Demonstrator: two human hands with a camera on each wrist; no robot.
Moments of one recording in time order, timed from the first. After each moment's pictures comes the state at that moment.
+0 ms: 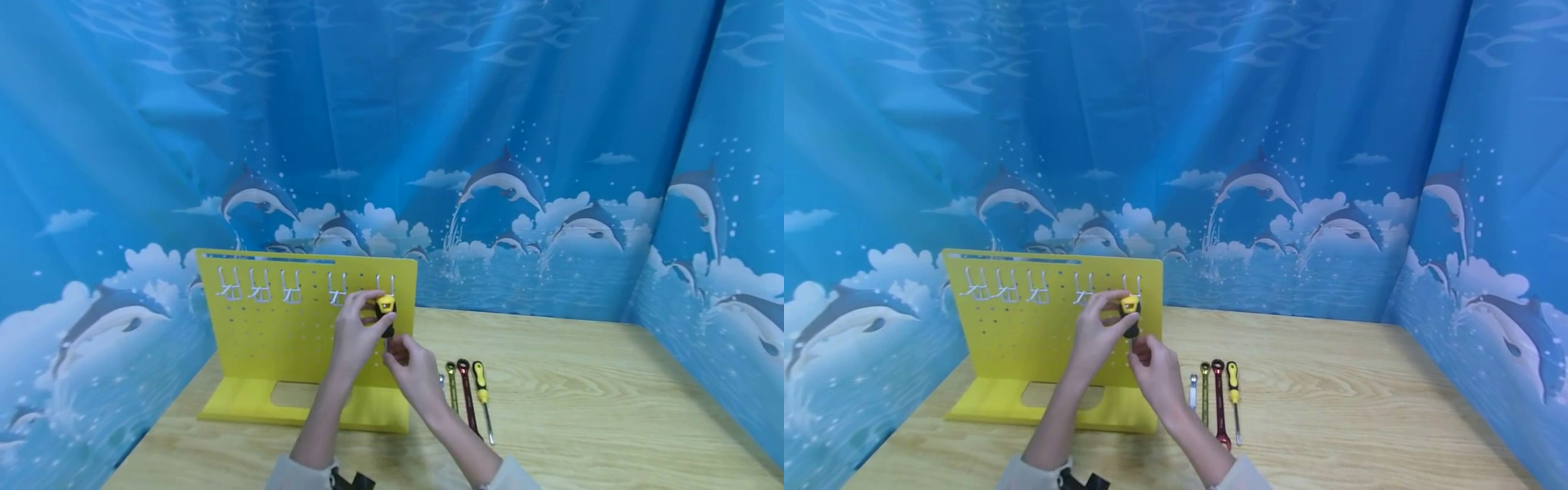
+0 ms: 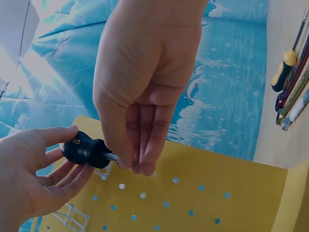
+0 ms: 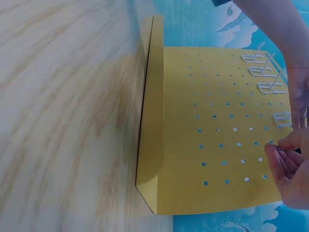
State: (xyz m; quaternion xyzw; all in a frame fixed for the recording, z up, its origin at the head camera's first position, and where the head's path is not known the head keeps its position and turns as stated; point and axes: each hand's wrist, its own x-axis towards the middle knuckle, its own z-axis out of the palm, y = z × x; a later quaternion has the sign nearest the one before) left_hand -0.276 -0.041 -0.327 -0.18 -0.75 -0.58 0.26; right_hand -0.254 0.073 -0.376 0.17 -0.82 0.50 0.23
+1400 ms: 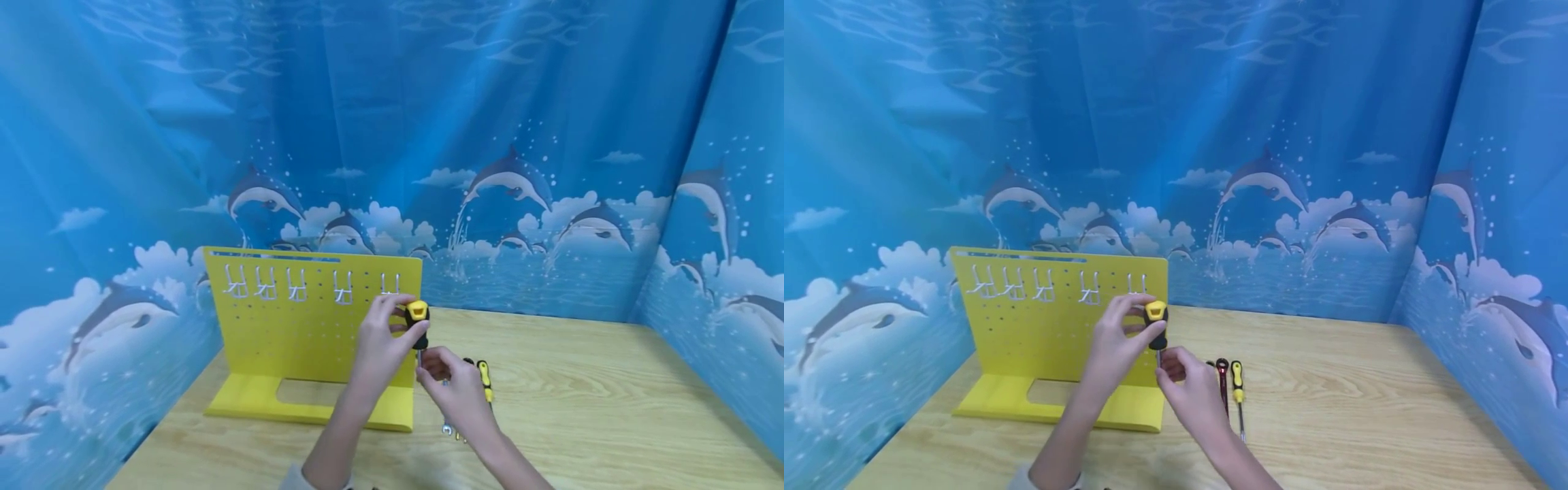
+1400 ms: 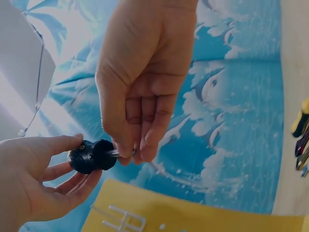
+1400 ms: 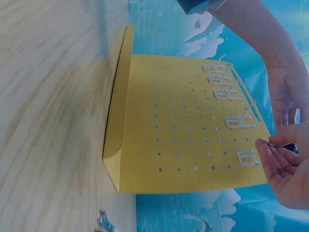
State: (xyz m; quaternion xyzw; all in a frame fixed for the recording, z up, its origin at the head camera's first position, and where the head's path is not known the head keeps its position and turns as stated) left_hand -0.229 -0.015 -0.302 -0.22 -0.77 -0.55 0.25; right_hand -0.200 0.112 -0.349 0.17 -0.82 0.49 0.23
